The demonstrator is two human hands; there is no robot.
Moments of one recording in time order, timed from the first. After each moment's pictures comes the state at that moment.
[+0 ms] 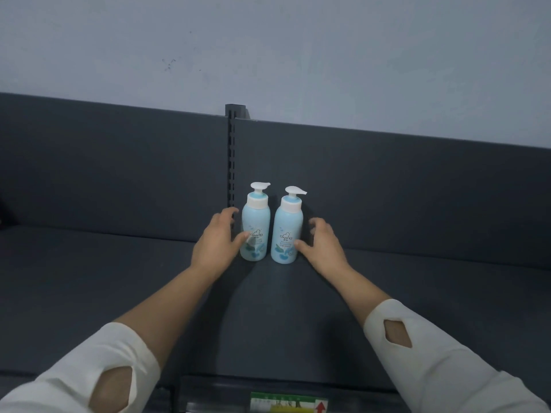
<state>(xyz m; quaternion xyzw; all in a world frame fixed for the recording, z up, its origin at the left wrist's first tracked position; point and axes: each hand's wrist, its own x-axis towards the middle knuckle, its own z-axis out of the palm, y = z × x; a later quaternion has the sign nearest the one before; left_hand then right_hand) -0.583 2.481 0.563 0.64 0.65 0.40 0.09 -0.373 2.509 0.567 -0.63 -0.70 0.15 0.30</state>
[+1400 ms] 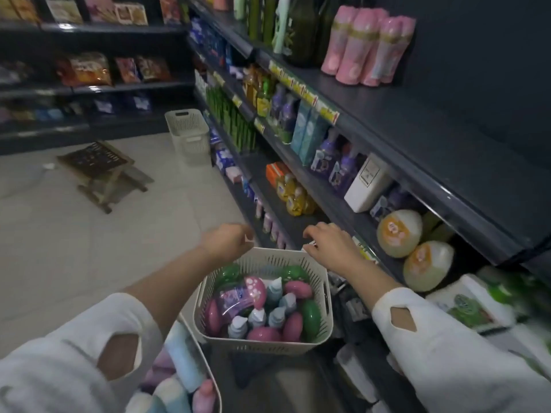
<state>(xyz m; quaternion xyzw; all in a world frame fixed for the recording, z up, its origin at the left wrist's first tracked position) -0.795 1.963 0.383 0.34 0.92 0.12 0.14 -0.690 2.172 0.383 -0.10 -0.99 0.05 -0.06</state>
